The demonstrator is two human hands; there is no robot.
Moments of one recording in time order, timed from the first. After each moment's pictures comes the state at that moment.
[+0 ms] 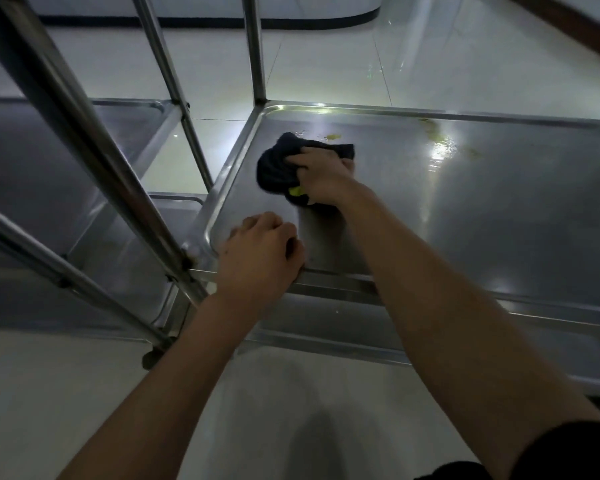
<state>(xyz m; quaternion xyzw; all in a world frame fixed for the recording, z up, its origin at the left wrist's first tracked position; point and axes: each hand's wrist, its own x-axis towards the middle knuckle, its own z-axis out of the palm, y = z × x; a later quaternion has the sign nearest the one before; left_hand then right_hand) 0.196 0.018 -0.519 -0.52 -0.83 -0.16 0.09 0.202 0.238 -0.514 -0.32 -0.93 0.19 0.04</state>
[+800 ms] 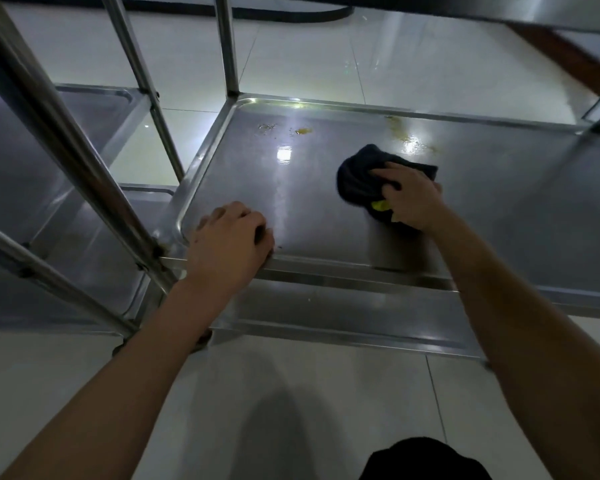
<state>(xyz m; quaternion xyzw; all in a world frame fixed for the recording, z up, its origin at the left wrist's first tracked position) 0.196 0.018 -0.523 -0.52 -0.83 -0.17 0.10 0.395 0.281 -0.516 -0.42 -0.88 0.19 0.12</state>
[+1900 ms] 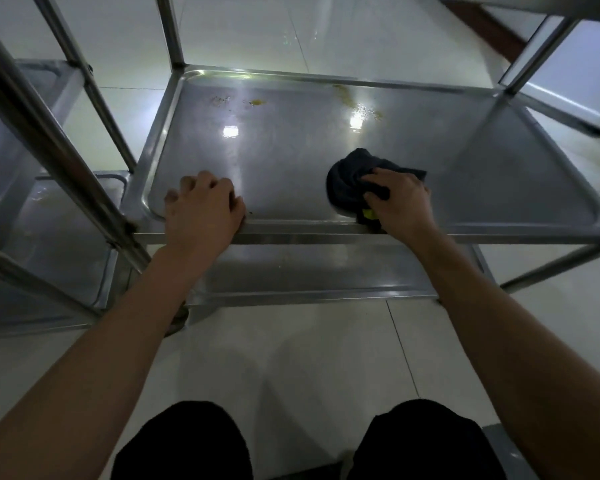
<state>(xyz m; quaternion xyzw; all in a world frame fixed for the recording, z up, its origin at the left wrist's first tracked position) 0.204 0.012 -0.510 -0.53 -0.84 -0.12 0.06 0.470 0.182 -0.510 -0.51 -0.83 0.14 0.20</state>
